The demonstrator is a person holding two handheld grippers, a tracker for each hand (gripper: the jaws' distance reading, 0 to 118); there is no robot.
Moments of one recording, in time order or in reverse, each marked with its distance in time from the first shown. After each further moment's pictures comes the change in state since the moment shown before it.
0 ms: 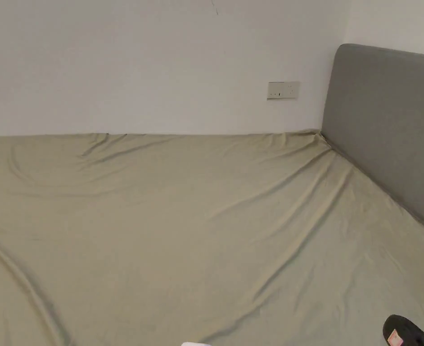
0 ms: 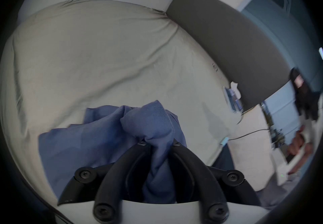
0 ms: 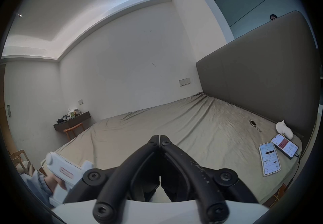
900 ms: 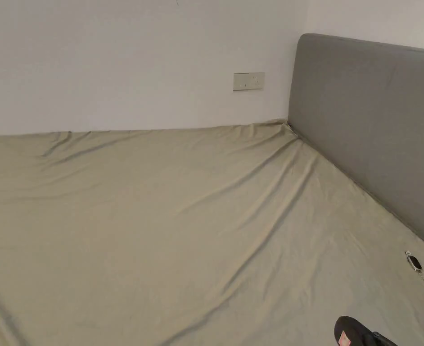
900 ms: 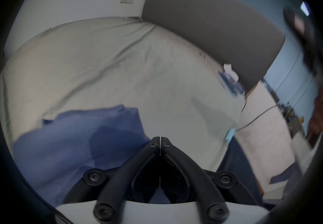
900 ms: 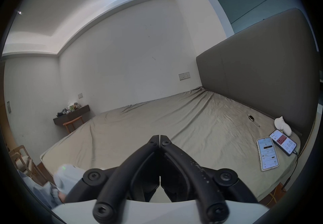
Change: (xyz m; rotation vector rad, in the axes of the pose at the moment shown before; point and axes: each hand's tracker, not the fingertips) left arm 0.058 -0.033 -0.022 0.169 -0.058 -0.178; right arm -0.002 -0.013 0.000 -0.070 0.004 0.043
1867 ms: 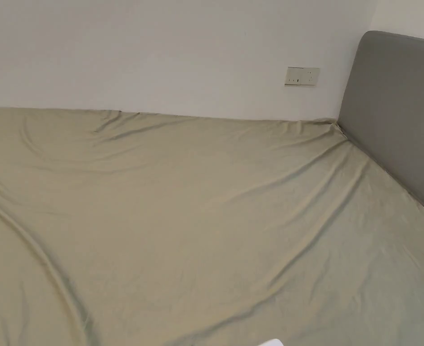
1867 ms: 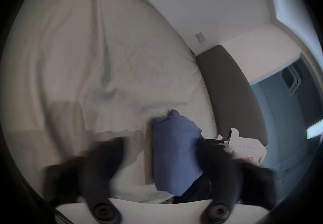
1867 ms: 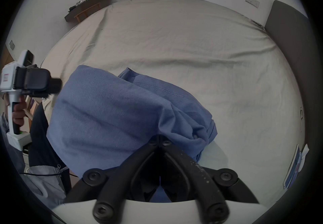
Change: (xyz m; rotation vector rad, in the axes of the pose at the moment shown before) left arm -0.228 -0.084 0.149 0.102 -0.134 0.839; right arm -0.098 -0.100 -0.209 -0.951 0.210 0.376
